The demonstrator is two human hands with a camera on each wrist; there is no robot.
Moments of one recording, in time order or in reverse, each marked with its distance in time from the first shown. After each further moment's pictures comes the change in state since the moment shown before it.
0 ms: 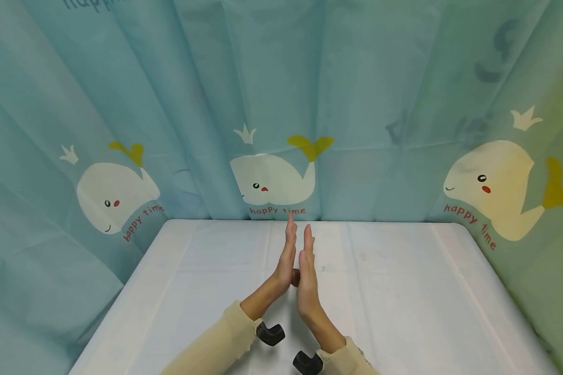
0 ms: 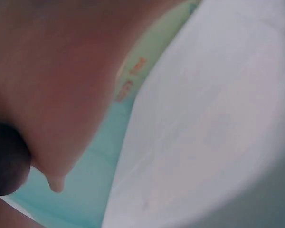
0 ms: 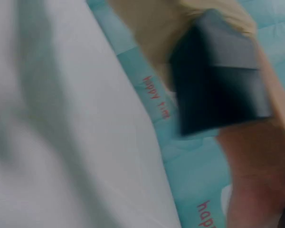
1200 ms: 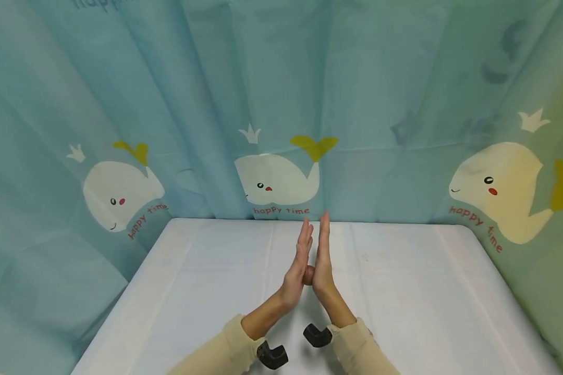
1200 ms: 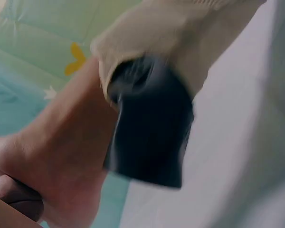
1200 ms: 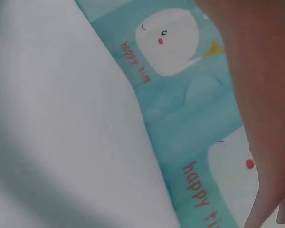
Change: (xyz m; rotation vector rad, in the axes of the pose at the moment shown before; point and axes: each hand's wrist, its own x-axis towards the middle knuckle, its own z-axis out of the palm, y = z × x) left_hand -0.030 0.021 0.013 -0.057 -0.142 0.088; right_hand 0.030 0.002 -0.020 0.105 0.033 0.044
